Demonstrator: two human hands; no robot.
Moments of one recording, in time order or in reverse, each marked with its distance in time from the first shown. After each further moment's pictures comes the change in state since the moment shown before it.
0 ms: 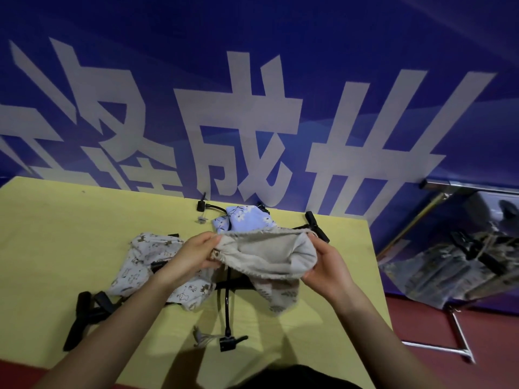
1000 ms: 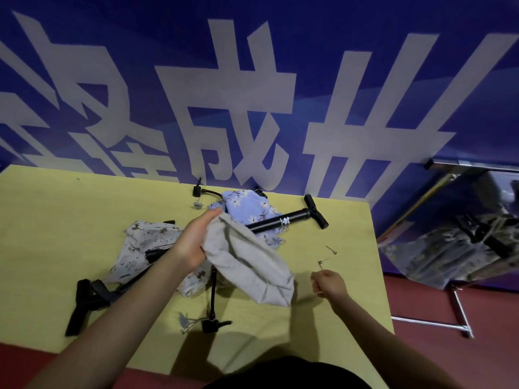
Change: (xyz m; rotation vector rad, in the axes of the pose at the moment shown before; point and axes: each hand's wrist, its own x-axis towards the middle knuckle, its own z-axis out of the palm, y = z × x) left_hand 0.005 0.021 0.036 -0.448 -0.062 -0.146; right_hand 0.030 0.032 -0.146 -0.996 0.759 0.008
